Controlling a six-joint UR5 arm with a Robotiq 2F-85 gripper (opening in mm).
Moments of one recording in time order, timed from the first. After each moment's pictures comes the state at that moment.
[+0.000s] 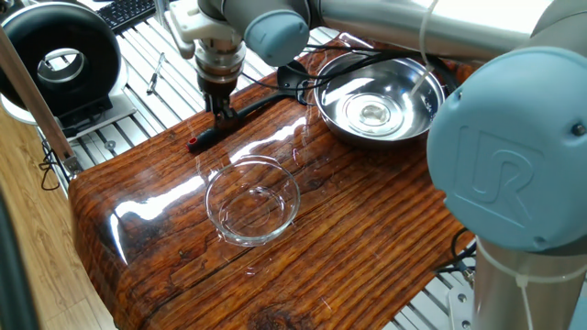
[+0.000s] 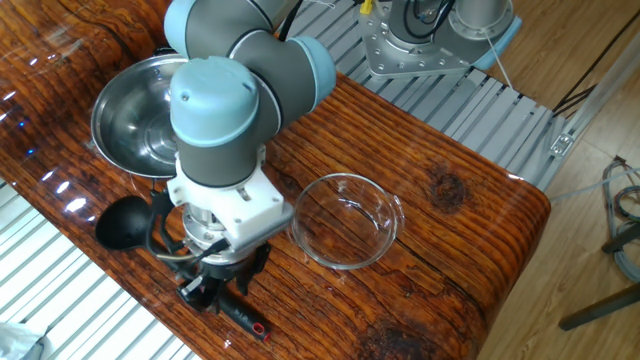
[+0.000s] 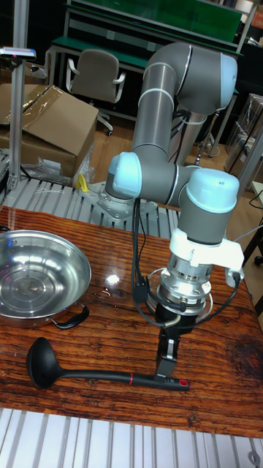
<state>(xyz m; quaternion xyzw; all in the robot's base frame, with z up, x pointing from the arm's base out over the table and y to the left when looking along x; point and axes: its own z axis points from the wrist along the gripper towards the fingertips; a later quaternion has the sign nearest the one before) 0.695 0.110 0.040 -0.64 0.76 -0.04 0.10</state>
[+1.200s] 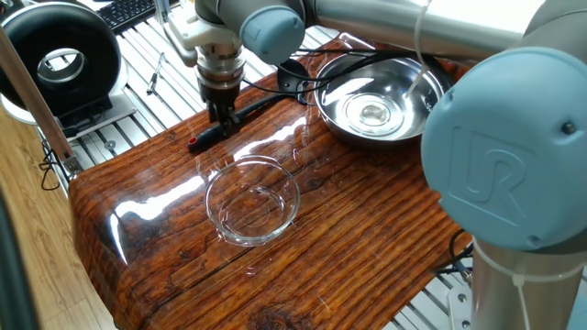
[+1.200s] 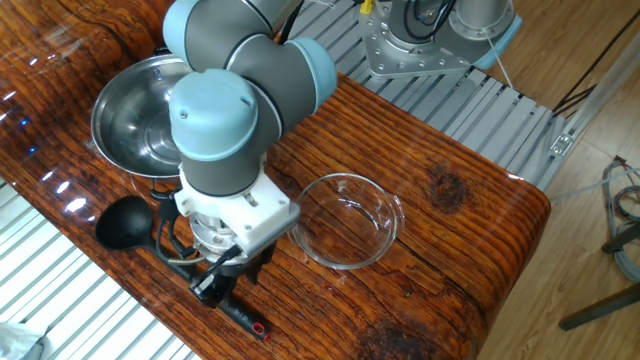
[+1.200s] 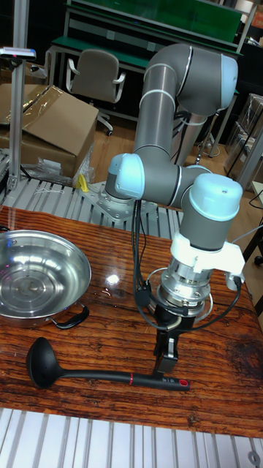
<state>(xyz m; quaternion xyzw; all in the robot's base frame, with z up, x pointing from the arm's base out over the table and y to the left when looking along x) 0.678 0.108 0.032 -0.66 0.74 -0.04 0.06</state>
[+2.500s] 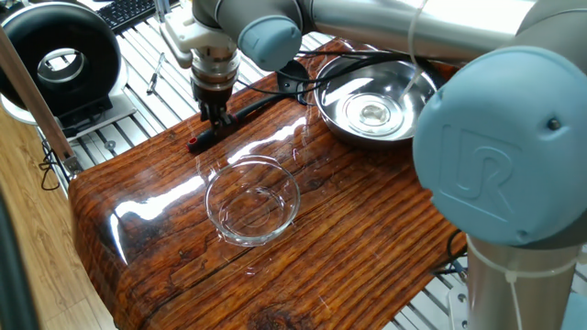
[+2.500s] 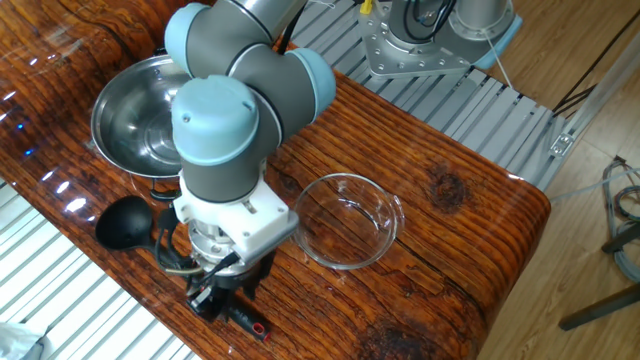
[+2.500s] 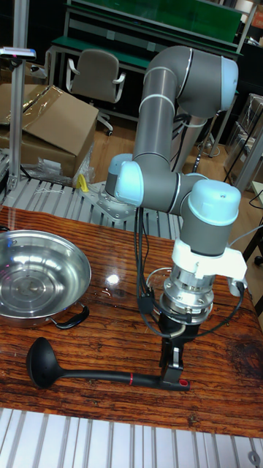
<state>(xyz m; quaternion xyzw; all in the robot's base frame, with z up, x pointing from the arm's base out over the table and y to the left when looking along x) 0.700 0.127 0.025 -0.66 0.74 -0.03 0.10</state>
